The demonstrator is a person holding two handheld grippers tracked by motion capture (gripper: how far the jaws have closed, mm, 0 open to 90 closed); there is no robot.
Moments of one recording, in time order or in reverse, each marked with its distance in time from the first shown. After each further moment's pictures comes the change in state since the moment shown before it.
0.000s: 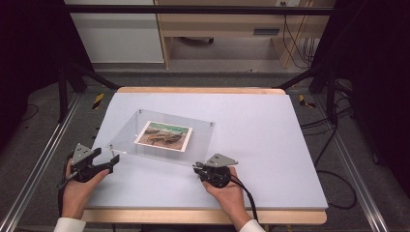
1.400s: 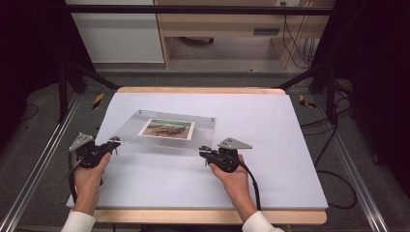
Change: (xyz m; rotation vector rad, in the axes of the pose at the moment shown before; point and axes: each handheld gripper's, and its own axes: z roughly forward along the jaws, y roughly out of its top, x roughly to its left) left arm 0.002 0.026 0.021 -0.103 -0.092 -0.220; right arm -0.035 0.030 -0.005 -0.093 0.014 0.162
